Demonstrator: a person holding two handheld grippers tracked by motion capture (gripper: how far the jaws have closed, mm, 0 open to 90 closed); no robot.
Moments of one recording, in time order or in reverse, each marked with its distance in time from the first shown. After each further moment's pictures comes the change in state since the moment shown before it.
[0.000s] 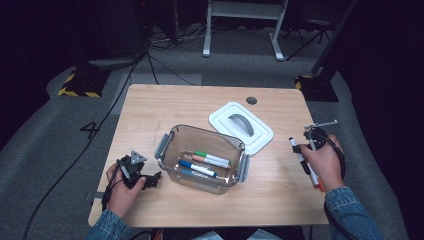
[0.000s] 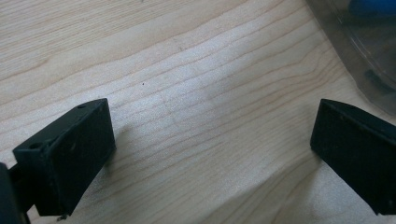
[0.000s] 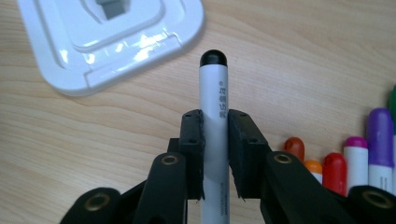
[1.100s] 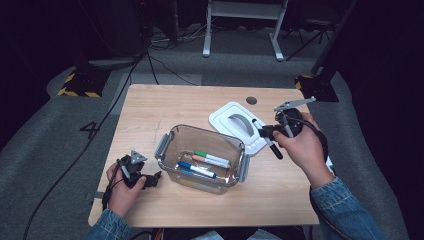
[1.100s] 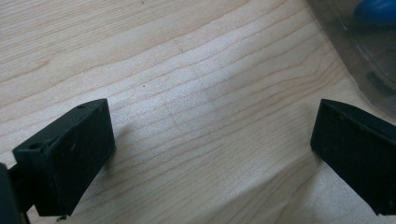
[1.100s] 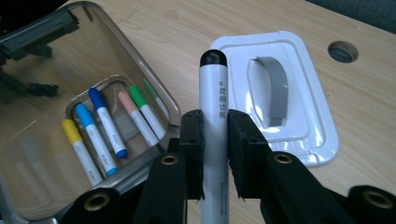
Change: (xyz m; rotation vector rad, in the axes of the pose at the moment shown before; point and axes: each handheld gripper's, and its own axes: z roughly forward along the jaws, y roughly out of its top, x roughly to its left) left arm 0.001 0.001 0.001 -0.004 0.003 0.002; right arm 0.124 0.064 -0.075 -0.162 0.237 -0.290
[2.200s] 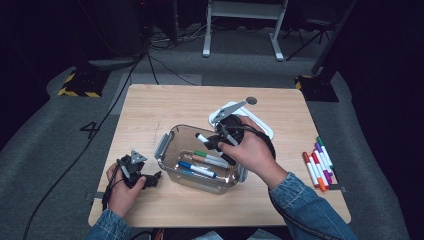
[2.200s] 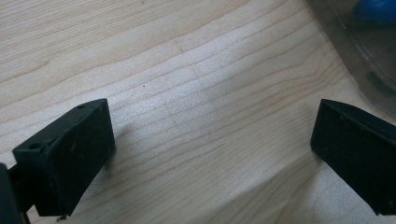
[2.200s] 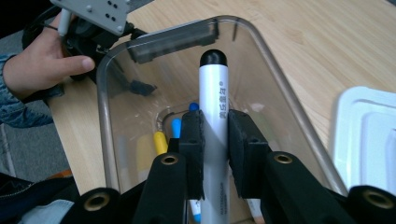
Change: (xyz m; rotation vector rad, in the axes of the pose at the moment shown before) left arm 0.000 0.000 0.000 0.000 0.000 0.000; right arm 0.110 0.046 0.065 0.064 0.245 -0.271
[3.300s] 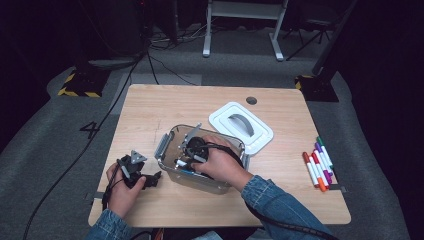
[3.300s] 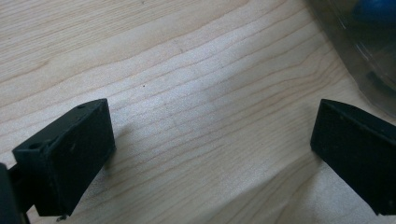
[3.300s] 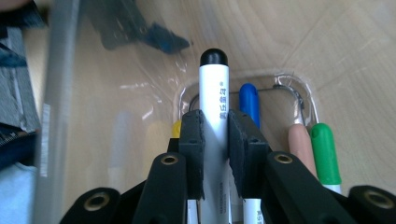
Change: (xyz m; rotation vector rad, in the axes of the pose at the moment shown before) left arm 0.000 0.000 0.000 0.000 0.000 0.000; right arm 0.022 -0.008 0.113 0.214 0.111 -0.165
